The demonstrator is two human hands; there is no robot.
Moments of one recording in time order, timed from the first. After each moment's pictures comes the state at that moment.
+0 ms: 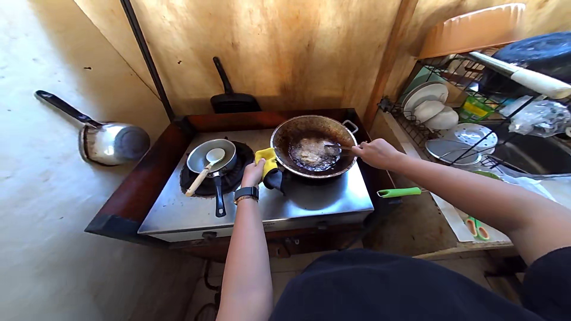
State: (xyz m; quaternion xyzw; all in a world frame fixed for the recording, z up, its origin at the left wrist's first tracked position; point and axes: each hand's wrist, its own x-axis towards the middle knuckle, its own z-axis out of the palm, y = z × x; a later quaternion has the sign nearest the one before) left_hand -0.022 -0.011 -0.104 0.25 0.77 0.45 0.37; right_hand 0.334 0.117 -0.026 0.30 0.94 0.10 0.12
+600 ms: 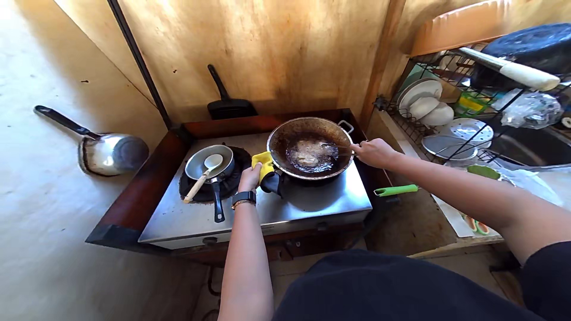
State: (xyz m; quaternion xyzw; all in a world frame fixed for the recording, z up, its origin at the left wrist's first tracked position) left_hand -0.019 -0.012 -0.101 0.24 0.77 0.46 0.37; right_hand 0.342 0.118 -0.030 0.36 0.93 0.06 0.09
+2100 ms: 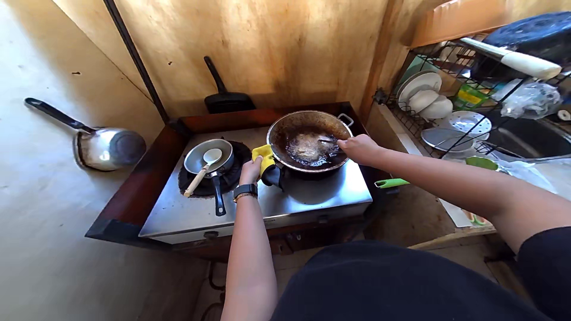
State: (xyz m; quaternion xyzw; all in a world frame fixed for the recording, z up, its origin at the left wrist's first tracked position) left_hand -0.023 -0.009 -0.110 0.26 0.77 0.45 0.36; right_hand 0.290 0.083 -0.012 0.39 0.91 0.02 0.14
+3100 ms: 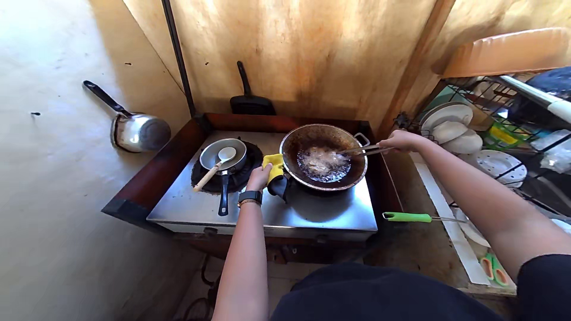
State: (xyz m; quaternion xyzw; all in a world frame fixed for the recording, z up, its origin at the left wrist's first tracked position) left_hand -0.017 -0.012 -0.100 0.24 0.77 0.46 0.37; right_hand 0.344 0.217 0.020 0.60 0.74 -0.29 0.07
